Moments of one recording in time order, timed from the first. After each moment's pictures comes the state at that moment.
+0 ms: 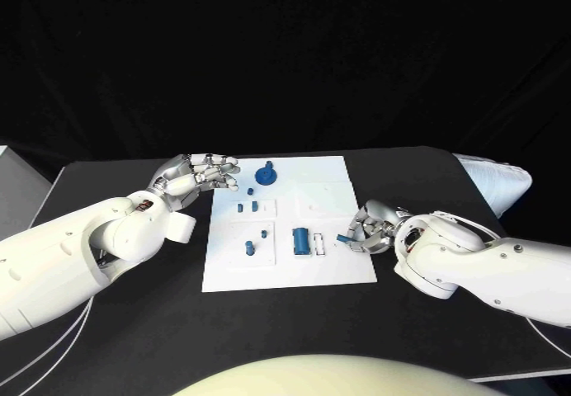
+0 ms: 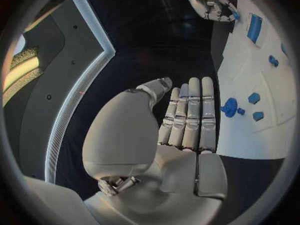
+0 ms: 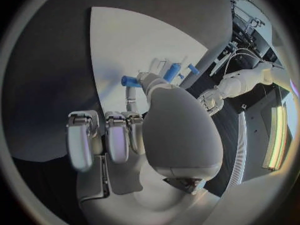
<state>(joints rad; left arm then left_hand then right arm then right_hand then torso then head) 0.83 -0.94 0.34 1.52 -0.22 -0.09 0.27 1.41 -0.19 0.48 0.09 0.22 0.95 0.18 0.22 0.33 1.14 0.13 0.13 0.08 1.01 0.07 0.61 0.36 0.17 0.90 0.17 0.54 0.60 1.14 -0.90 -0.18 1.73 -1.28 -0.40 -0.56 1.39 -0.22 0.32 0.29 0.44 1.08 0.07 0.26 0.54 1.46 0.00 1.57 1.31 1.46 -0.06 1.57 1.31 0.02 1.47 0.04 1.52 1.31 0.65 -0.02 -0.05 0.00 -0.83</state>
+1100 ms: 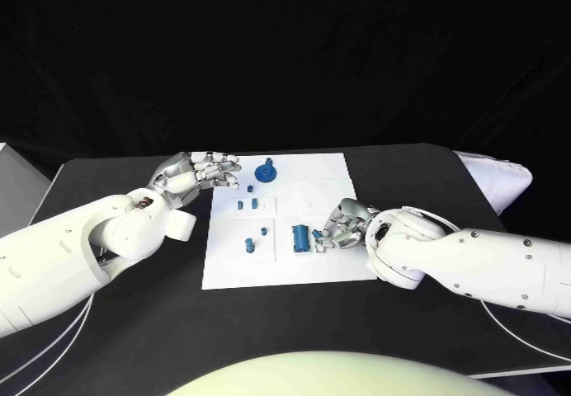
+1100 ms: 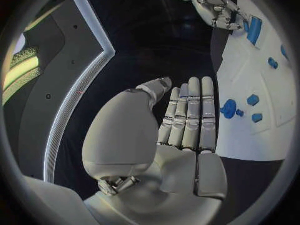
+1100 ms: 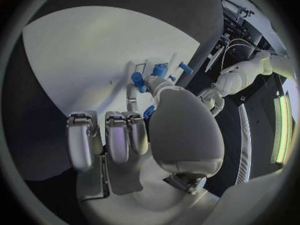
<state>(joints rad) 0.83 -0.94 0.34 1.52 -0.22 -0.09 0.27 1.41 -0.19 0.48 0.09 0.22 0.95 0.18 0.22 0.33 1.14 0.13 0.13 0.08 1.01 0.08 0.61 0.36 0.17 0.90 0.17 0.53 0.60 1.14 -0.76 -0.18 1.64 -1.17 -0.40 -0.56 1.26 -0.22 0.33 0.29 0.40 1.09 0.07 0.27 0.55 1.47 0.00 1.57 1.31 1.47 -0.07 1.57 1.31 0.02 1.47 0.04 1.52 1.31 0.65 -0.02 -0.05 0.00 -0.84</state>
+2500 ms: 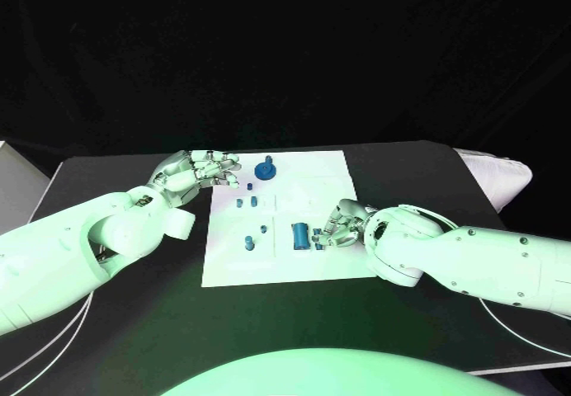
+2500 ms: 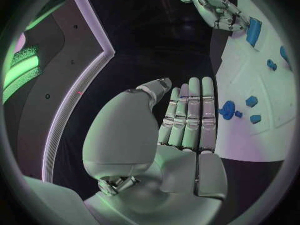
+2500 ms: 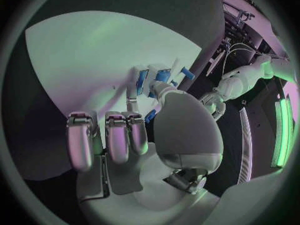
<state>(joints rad) 0.83 -0.94 0.34 1.52 -0.22 -0.07 0.26 1.40 -0.19 0.48 0.09 0.22 0.95 0.18 0.22 0.33 1.14 0.13 0.13 0.08 1.01 0.08 0.61 0.37 0.17 0.90 0.17 0.53 0.59 1.14 -0.75 -0.18 1.64 -1.18 -0.36 -0.57 1.13 -0.21 0.28 0.29 0.36 1.09 0.06 0.27 0.55 1.47 0.00 1.57 1.31 1.47 -0.07 1.57 1.31 0.02 1.47 0.04 1.52 1.31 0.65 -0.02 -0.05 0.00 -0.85</state>
